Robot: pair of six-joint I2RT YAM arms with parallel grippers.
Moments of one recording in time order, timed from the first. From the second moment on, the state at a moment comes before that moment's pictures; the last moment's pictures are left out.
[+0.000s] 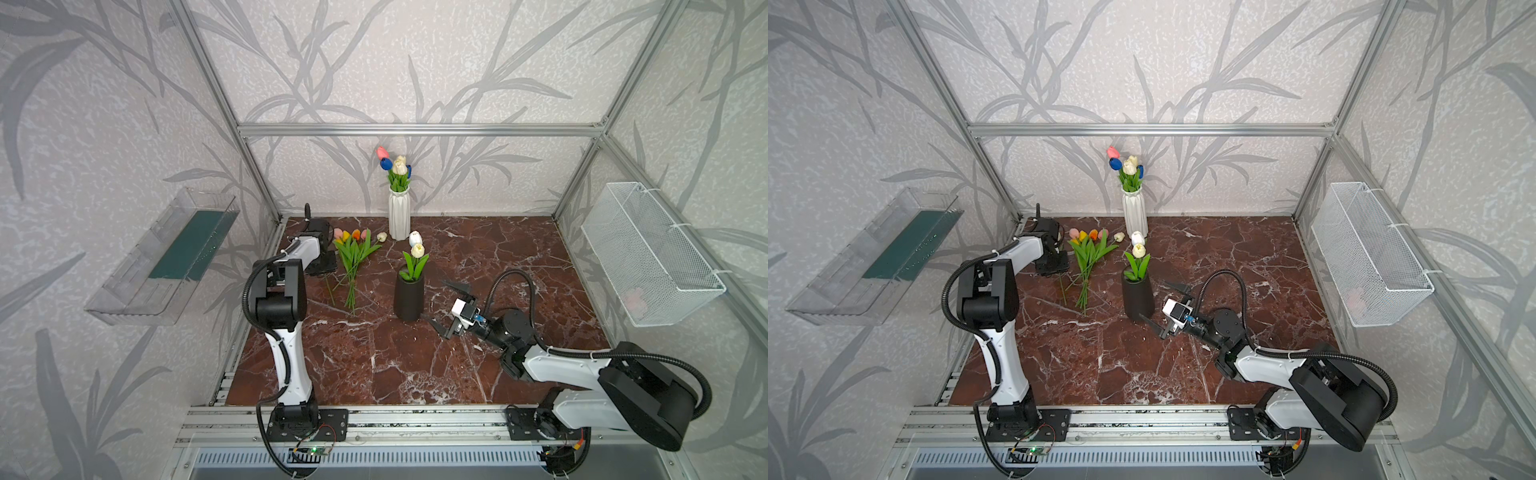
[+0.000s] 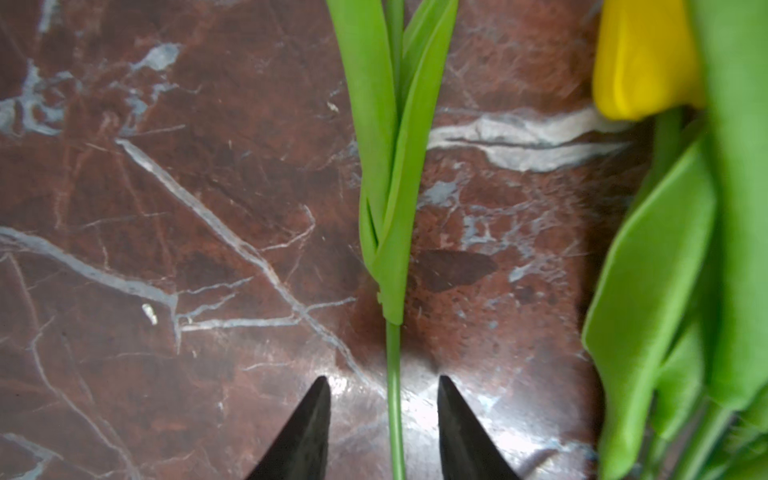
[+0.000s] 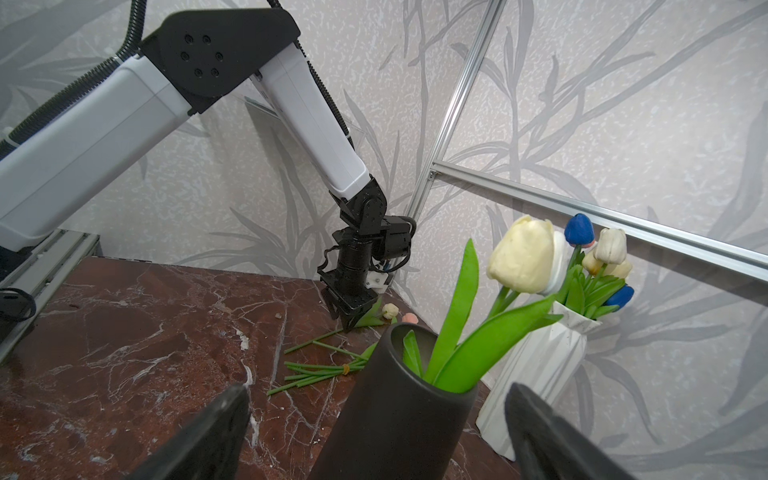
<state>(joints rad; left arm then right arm) 0.05 2.13 1.58 -0.71 -0.15 -0.24 0.76 1.31 0.32 1.22 -0.32 -0.31</state>
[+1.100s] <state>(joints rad) 0.05 1.58 1.21 -0.45 -0.08 -0.22 0.77 1.30 0.32 1.22 -0.32 -0.33</state>
